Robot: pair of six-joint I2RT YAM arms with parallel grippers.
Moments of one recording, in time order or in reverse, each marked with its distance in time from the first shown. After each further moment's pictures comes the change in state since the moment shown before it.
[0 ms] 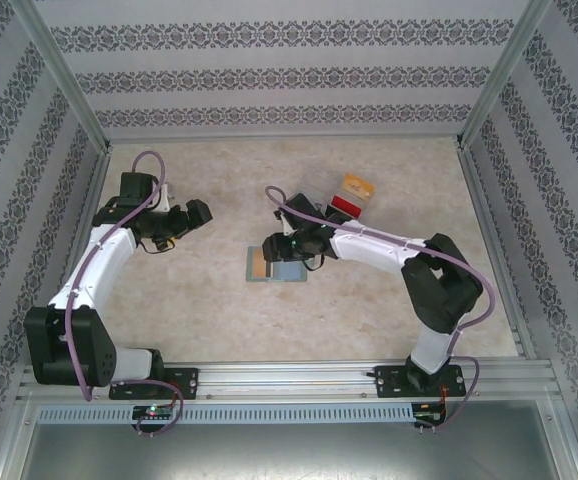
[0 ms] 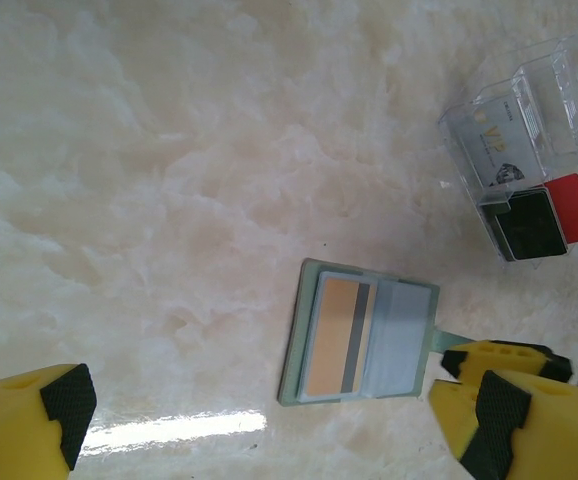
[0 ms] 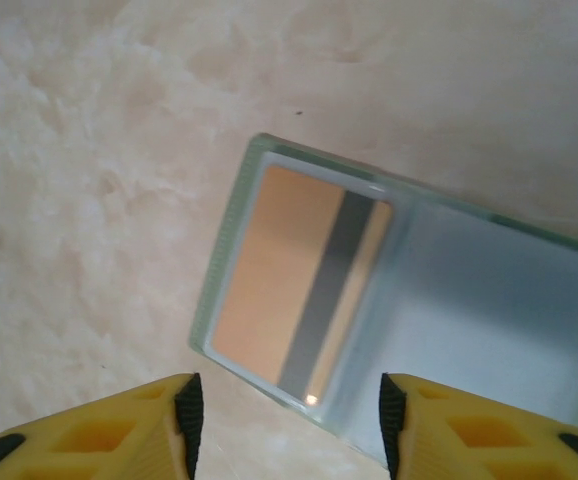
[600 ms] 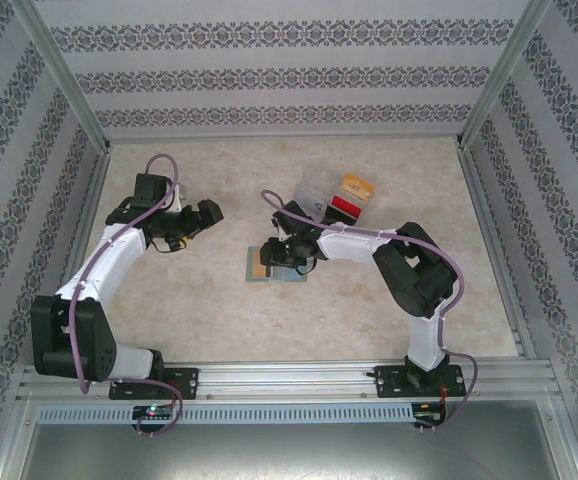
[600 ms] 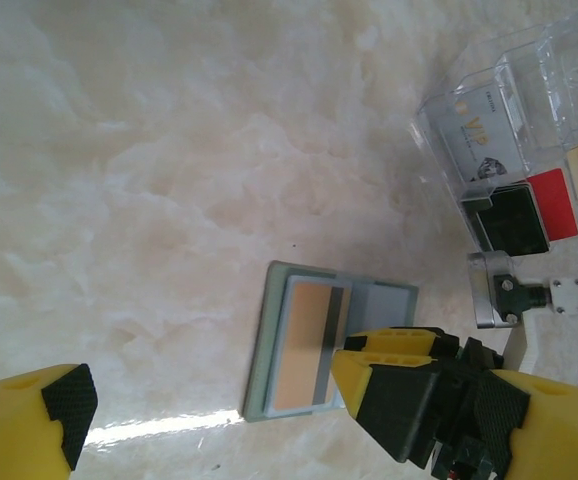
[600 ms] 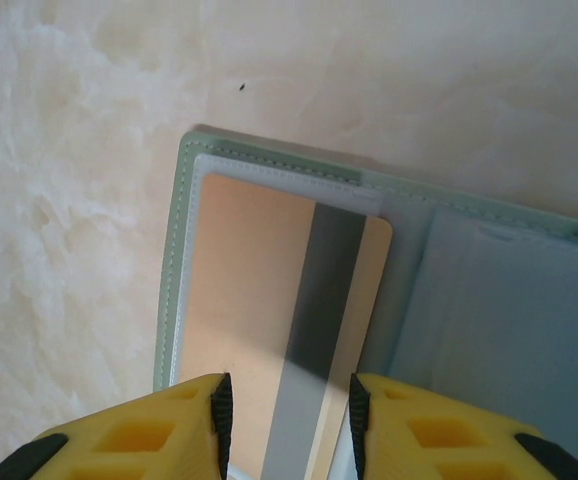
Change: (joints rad) left arm -0.082 0.037 -0.032 0.109 0.000 -0.092; right arm -0.015 0.147 0.006 0.097 -0.069 0.116
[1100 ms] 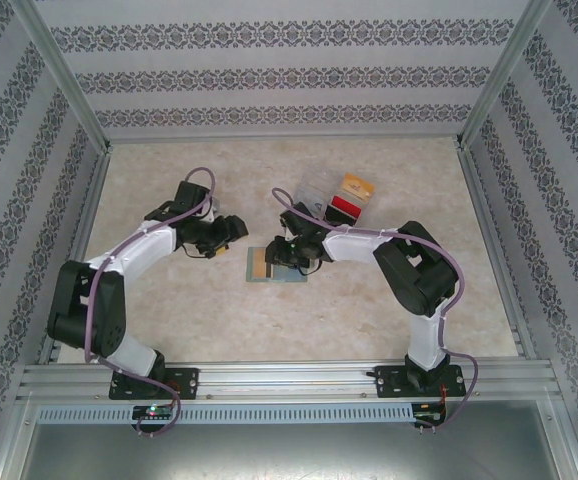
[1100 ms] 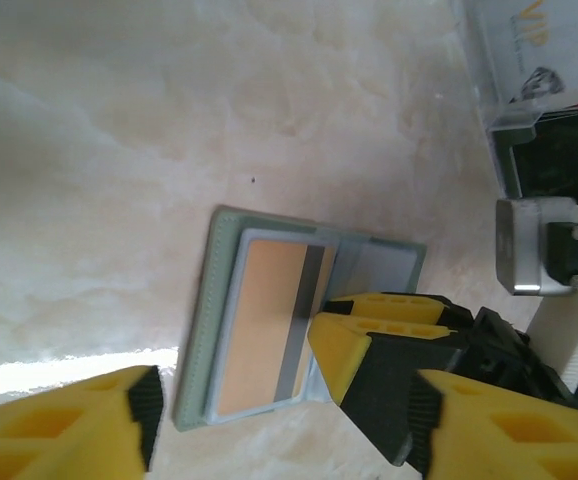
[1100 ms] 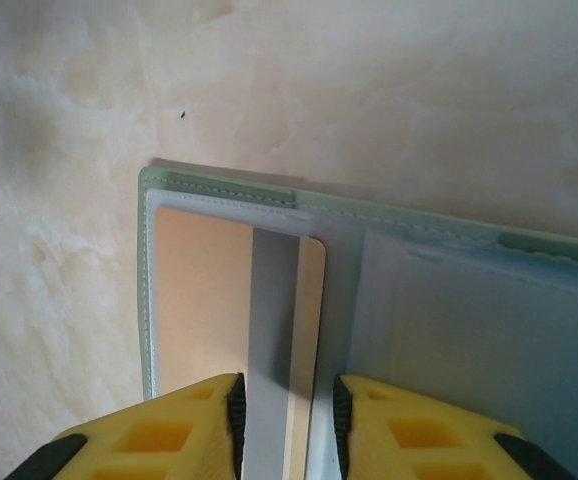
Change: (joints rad) left arm -0.193 0.172 -0.032 0.131 0.001 -0.166; right arm -0.032 -0.001 -0.070 0.101 -0.039 0.116
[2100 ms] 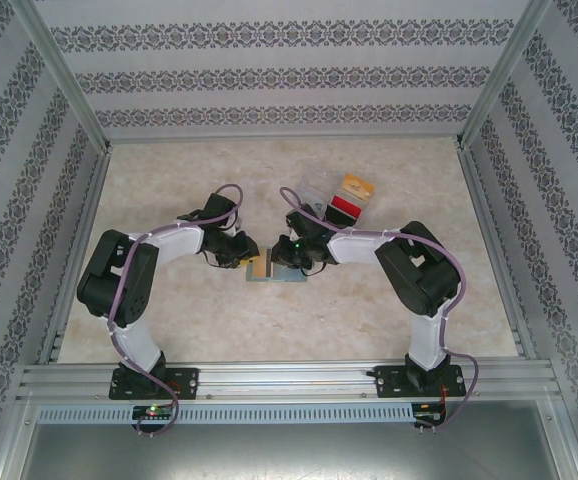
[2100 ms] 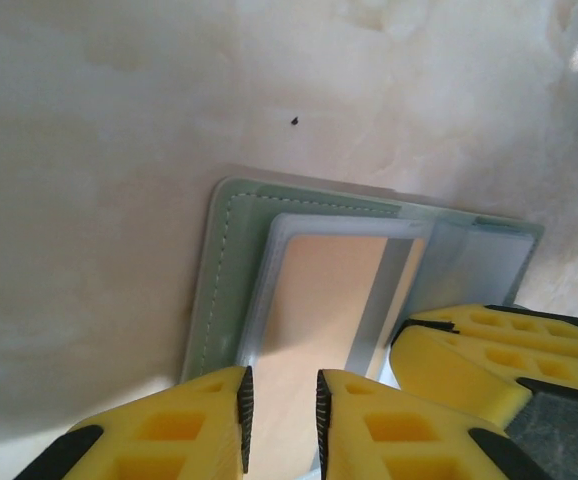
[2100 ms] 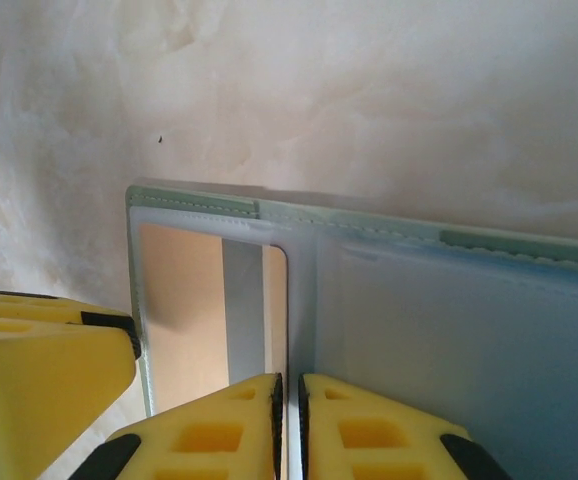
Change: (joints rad) left arm -0.097 0.223 0.003 0.094 0.014 -0.039; right arm -0.020 -0.013 -0.056 0.084 -0.022 0.064
